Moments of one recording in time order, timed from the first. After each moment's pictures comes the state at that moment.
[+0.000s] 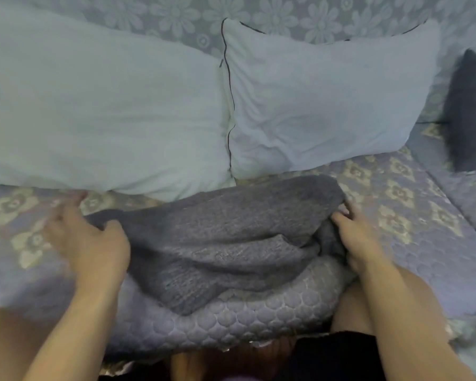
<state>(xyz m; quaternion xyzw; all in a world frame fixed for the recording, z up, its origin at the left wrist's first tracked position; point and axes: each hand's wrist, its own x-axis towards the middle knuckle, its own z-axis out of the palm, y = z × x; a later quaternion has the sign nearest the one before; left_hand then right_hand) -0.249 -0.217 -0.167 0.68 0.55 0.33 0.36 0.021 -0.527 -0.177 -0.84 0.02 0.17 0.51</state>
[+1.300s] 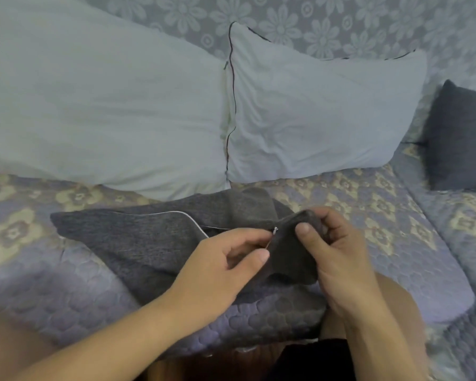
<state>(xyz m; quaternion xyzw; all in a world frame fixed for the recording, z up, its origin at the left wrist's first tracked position) -0.206 -0.336 -0.117 0.74 0.08 0.12 0.66 -0.092 -0.493 -0.092 -0.70 -0.22 0.15 0.66</state>
